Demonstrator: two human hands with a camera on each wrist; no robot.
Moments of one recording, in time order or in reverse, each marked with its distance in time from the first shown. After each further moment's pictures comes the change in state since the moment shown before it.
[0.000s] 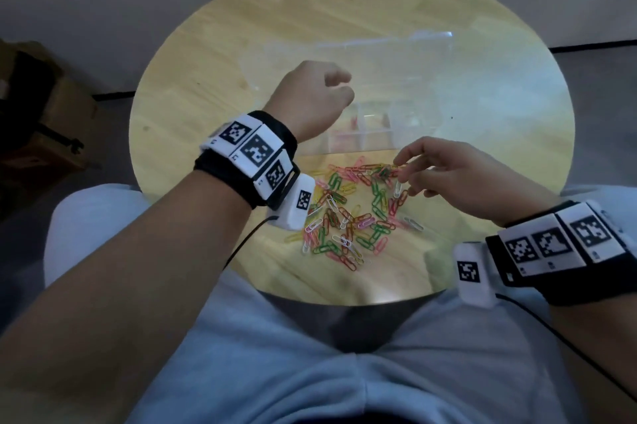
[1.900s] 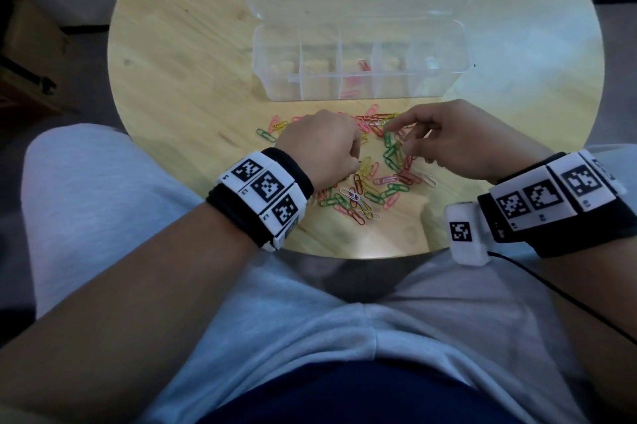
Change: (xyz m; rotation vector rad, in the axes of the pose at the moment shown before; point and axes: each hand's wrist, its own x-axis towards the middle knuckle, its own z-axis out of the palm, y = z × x) left_hand -0.072 -0.044 0.048 0.480 -0.313 0.063; right_hand 0.014 0.006 0.024 -0.227 -0.044 0.018
